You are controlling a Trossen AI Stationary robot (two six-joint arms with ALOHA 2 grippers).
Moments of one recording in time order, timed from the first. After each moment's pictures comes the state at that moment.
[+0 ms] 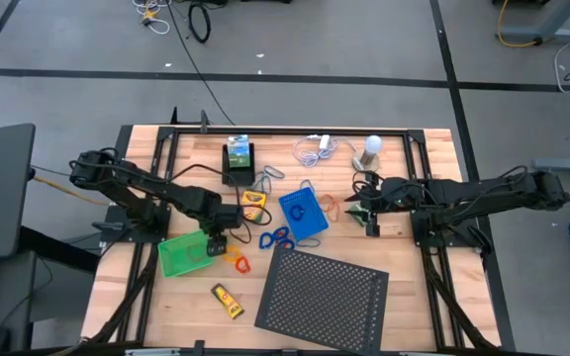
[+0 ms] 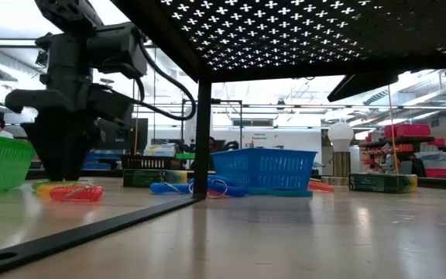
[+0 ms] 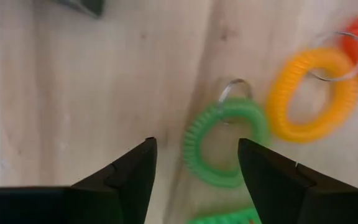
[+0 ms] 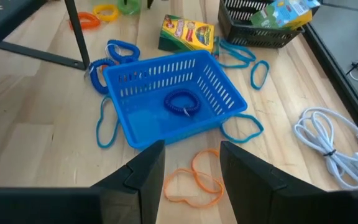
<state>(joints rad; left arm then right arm) -0.10 1.47 0.68 -0.61 0.02 -0.31 0.00 0.86 0.51 -0.25 0.11 -0.12</state>
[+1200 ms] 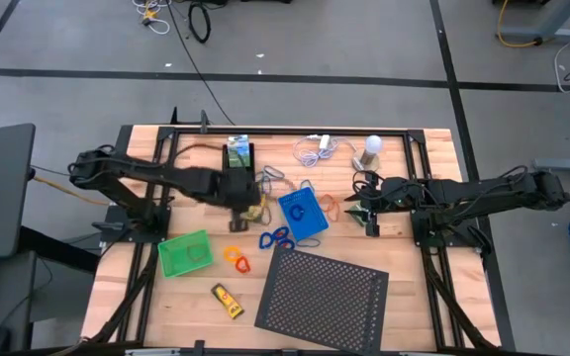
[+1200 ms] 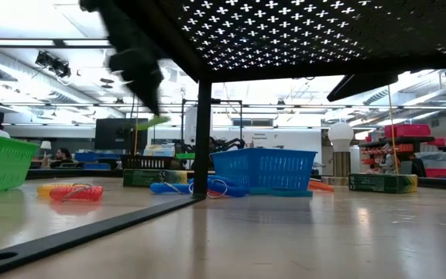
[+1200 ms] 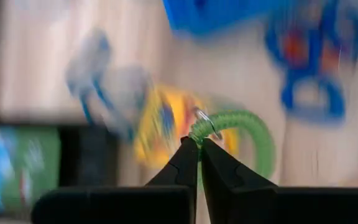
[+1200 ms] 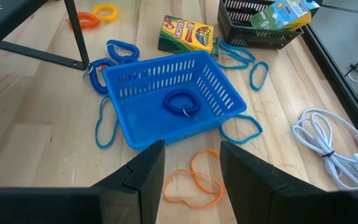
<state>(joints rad) 0.00 1.47 1.04 -0.63 -0.30 0.01 0.00 0.86 0.51 -0.25 0.11 -0.13</state>
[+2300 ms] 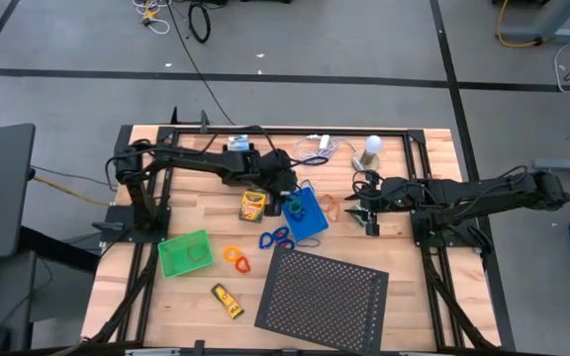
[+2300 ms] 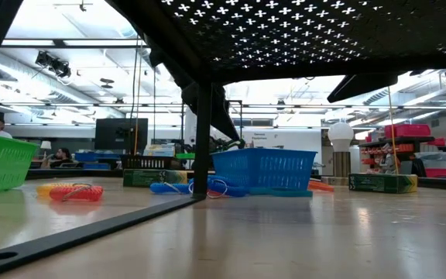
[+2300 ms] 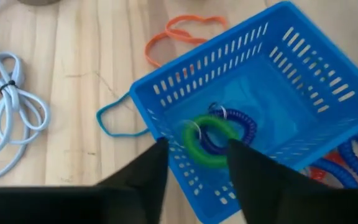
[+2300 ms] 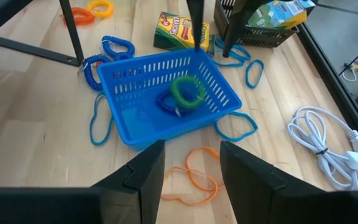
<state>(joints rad) 0.21 1.80 1.21 -0.28 0.10 0.33 0.00 0.86 0.51 -0.26 0.13 -0.14</state>
